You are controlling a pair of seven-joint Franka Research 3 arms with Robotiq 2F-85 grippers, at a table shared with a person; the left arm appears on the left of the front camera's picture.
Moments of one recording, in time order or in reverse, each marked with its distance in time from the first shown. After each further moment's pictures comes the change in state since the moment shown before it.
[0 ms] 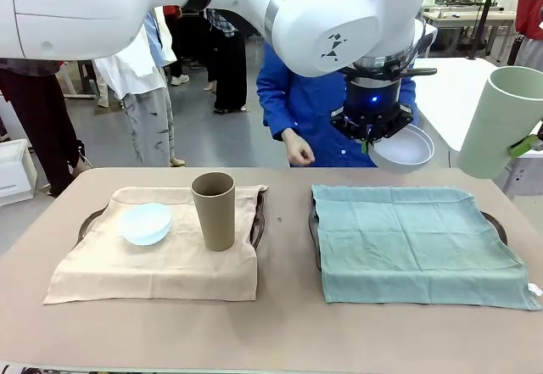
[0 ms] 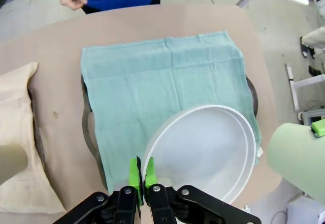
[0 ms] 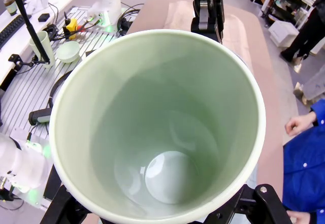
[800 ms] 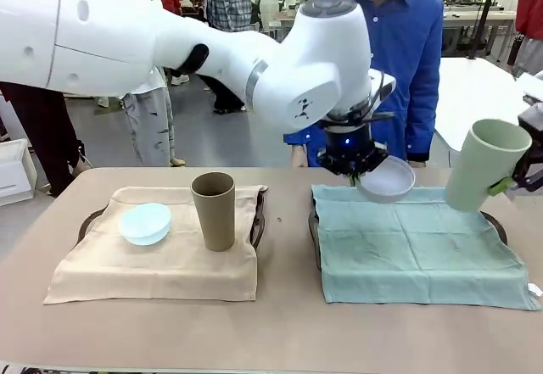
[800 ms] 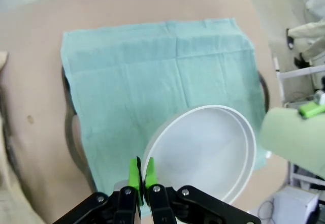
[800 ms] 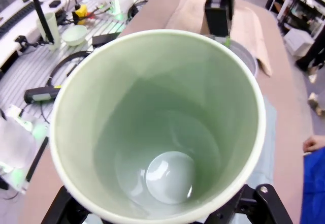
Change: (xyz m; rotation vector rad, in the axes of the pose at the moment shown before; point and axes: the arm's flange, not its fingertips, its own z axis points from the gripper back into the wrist) left arm -0.006 0.040 -0.092 -0.115 0.085 0.022; right arm -0.104 -0.037 -0.053 0.093 -0.053 0.036
